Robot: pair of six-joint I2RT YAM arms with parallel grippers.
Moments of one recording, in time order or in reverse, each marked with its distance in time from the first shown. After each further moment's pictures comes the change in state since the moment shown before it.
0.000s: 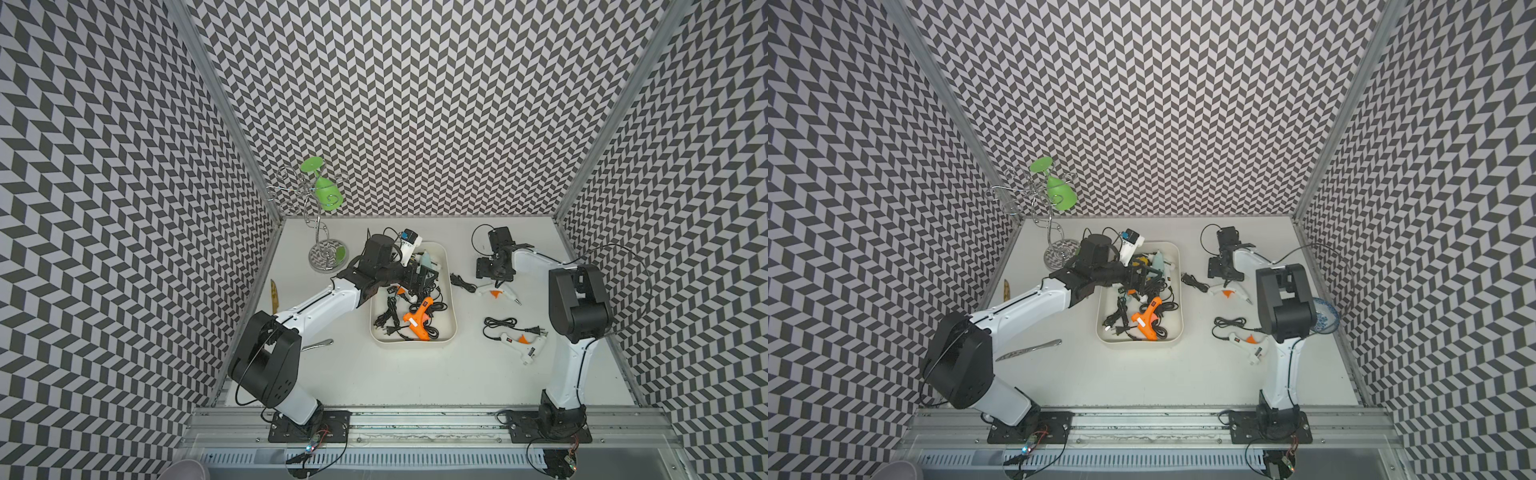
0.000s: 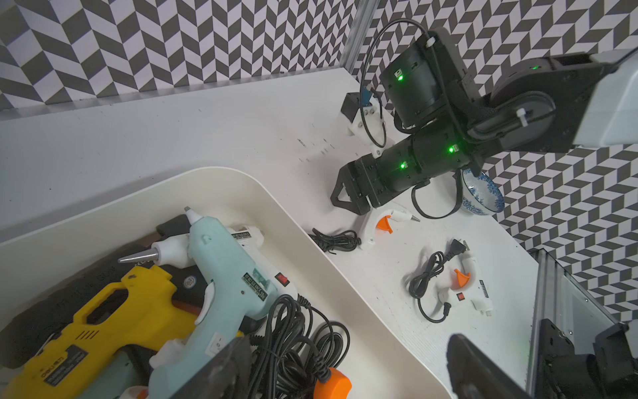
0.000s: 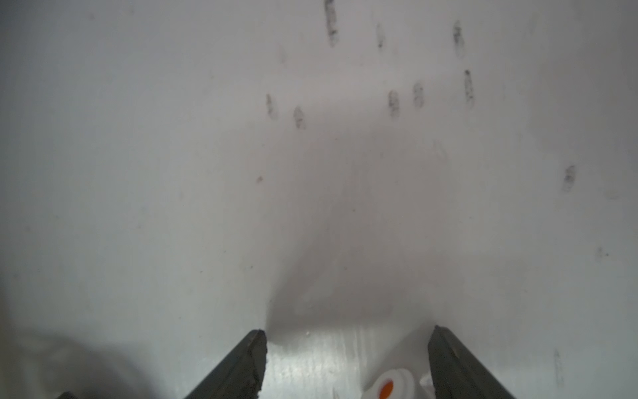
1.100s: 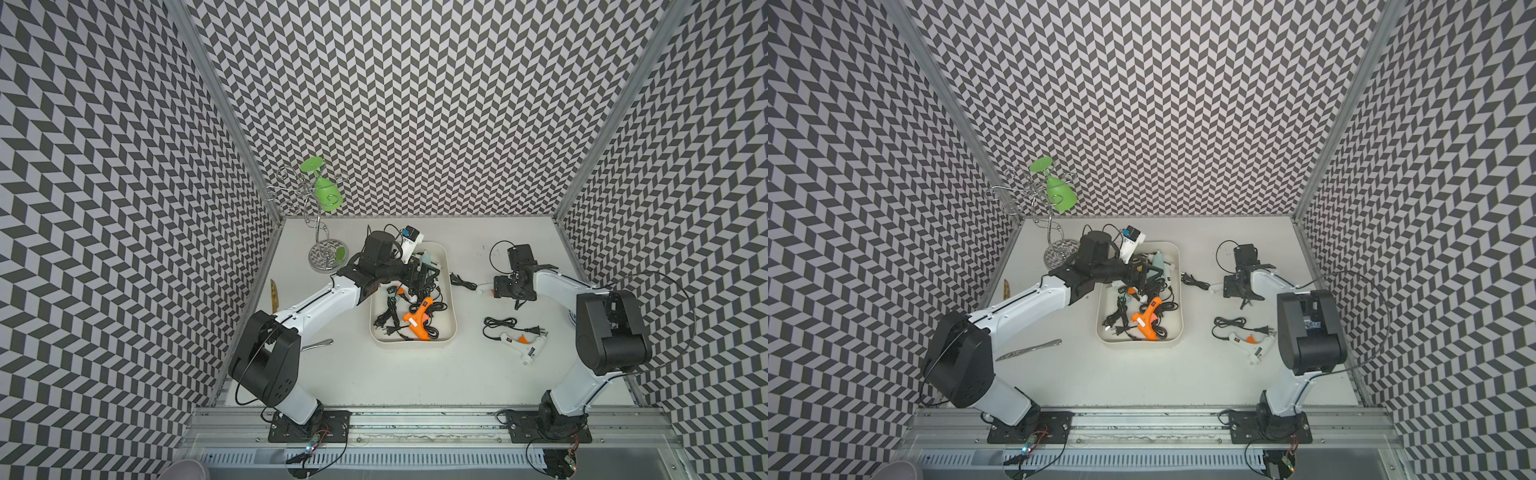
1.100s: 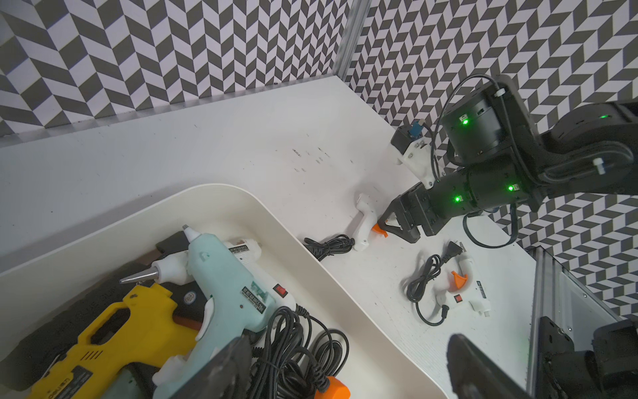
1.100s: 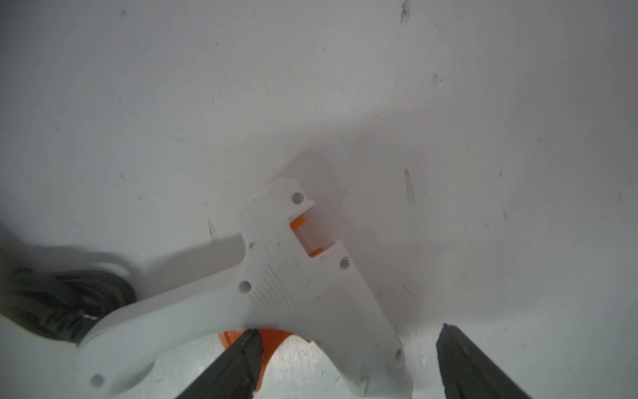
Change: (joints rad) left arm 0.000 0.006 0.035 -0.017 0.015 0.030; right arm -0.073 -0.304 -0.372 0.060 0.058 -0.080
